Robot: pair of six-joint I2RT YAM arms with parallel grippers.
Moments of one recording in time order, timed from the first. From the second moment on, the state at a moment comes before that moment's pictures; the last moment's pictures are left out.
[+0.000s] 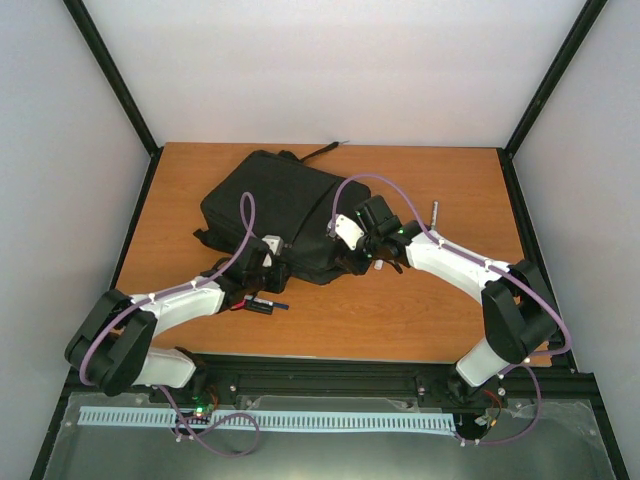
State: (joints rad) left arm -0.56 1.34 0.54 -0.02 0.07 -0.40; right arm 0.62 1.57 1.06 -0.45 -0.27 -0.37
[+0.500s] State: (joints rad) left arm -0.56 1.29 0.52 -0.02 0.06 -0.42; right arm 0.62 1.57 1.06 -0.46 -0.27 -0.37
